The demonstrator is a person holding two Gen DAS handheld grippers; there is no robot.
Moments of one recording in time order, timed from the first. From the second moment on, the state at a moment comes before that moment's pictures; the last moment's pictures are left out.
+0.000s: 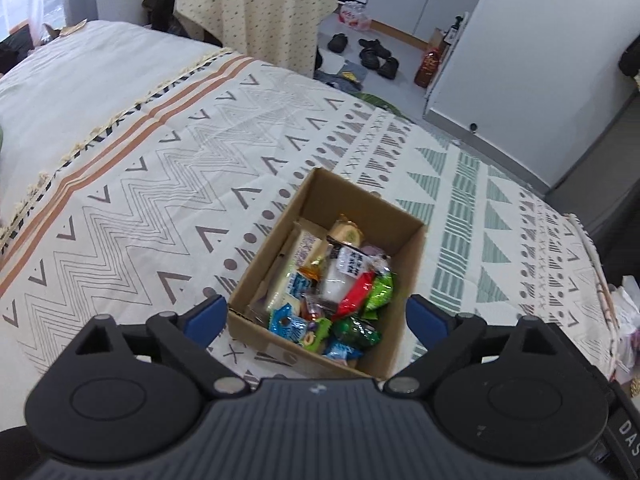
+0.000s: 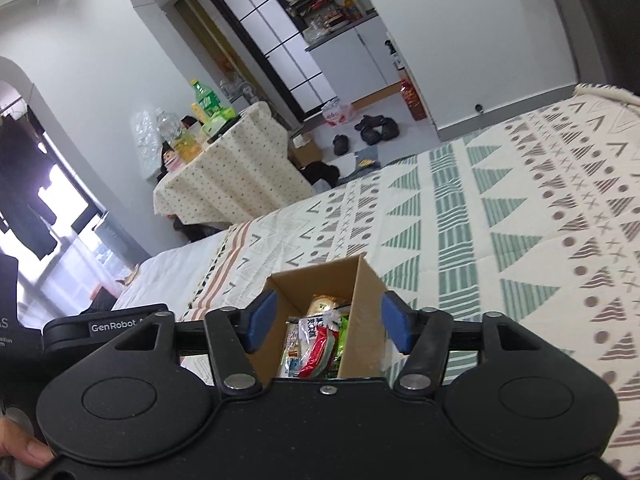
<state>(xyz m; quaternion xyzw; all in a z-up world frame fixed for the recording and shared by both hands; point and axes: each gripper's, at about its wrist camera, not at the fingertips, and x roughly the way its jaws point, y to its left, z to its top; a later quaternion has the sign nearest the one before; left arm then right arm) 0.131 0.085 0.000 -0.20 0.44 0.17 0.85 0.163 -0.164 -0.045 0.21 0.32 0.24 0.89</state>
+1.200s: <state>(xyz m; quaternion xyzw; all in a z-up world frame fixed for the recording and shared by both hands) 0.012 0.041 0.066 -0.09 0.38 0.07 0.92 0.052 -0.226 0.015 0.16 0.28 0.18 0.93</state>
